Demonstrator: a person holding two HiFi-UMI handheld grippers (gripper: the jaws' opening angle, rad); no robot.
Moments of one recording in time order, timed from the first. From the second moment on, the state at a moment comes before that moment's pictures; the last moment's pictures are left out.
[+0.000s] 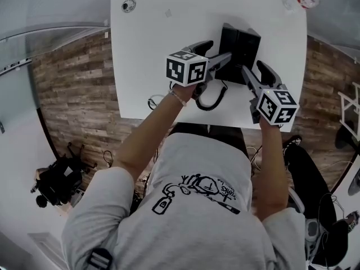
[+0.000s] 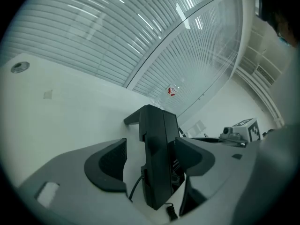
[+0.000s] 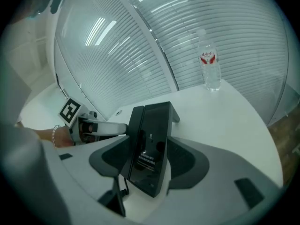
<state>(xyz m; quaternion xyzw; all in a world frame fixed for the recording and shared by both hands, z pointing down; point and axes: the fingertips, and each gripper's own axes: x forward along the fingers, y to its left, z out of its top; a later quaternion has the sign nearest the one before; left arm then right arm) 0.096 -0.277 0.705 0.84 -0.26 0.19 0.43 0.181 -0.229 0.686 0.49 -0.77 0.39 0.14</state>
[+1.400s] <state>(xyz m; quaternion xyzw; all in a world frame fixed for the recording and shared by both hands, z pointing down) 0.032 -0.183 0.360 0.93 -0.29 -0.01 0.22 0.144 -0.155 0.347 0.53 -0.84 0.08 0.09</state>
